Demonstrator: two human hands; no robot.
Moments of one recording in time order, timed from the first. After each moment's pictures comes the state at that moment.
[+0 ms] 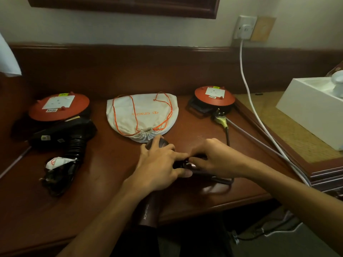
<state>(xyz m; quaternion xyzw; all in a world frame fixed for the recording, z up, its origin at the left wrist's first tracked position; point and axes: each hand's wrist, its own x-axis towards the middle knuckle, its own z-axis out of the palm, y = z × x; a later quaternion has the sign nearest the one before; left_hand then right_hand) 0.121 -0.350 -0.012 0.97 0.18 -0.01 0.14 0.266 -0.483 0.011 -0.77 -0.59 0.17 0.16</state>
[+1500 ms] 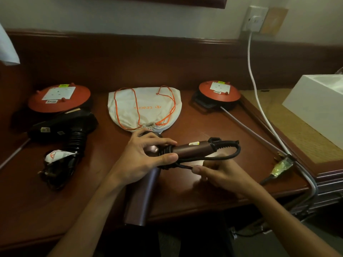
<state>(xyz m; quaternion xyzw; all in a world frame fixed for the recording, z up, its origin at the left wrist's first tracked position) 0.091 -0.306 -0.041 0.84 0.14 0.24 0.46 0.269 -0.511 -0.057 -0.74 -0.49 0.25 0.38</state>
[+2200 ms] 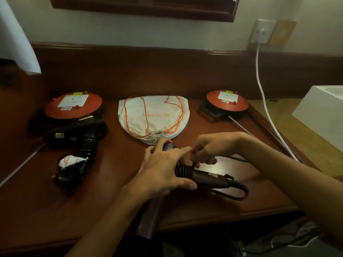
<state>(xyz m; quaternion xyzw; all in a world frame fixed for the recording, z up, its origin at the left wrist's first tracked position) 0.102 -0.343 -0.002 0.95 0.22 0.00 0.22 0.305 -0.412 0.017 -0.70 -0.52 0.48 0.08</state>
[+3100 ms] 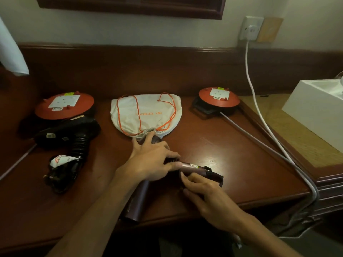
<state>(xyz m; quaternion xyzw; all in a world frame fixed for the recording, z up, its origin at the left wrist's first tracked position) 0.121 -0.322 -0.008 0.97 0.20 -0.10 0.09 0.211 -0.517 -0.074 -0.72 -0.58 0.18 0.34</state>
